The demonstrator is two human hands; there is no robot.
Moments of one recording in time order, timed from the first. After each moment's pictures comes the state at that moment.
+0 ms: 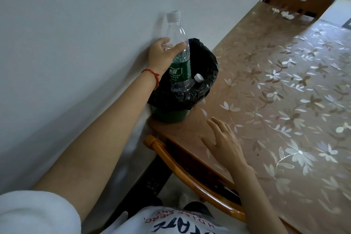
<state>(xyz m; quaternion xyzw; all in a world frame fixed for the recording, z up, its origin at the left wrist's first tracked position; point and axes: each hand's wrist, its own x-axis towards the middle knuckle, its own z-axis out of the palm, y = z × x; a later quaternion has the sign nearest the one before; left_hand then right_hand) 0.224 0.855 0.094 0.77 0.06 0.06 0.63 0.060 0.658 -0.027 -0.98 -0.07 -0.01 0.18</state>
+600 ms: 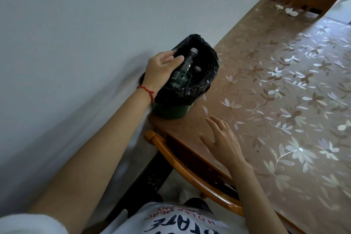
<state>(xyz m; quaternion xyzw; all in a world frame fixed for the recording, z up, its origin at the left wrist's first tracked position) 0.180 0.860 0.073 0.78 0.04 0.05 0.63 0.056 0.657 -0.033 -0.98 -0.08 -0.01 0.19</state>
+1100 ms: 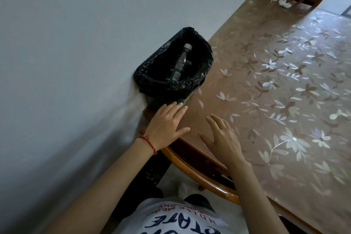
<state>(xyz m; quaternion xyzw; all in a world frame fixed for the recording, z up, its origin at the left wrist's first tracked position) 0.075 0.848 -0.022 0.96 -0.25 0.01 0.15 0.037 0.650 -0.036 -0.99 -0.07 0.00 0.15</state>
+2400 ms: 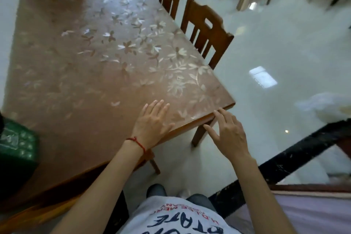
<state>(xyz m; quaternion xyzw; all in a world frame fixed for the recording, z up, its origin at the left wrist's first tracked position) -0.054 0.553 -0.032 0.77 -0.63 -0.04 0.05 -0.274 0.466 -0.018 -0.87 0.46 -0.11 0.12</state>
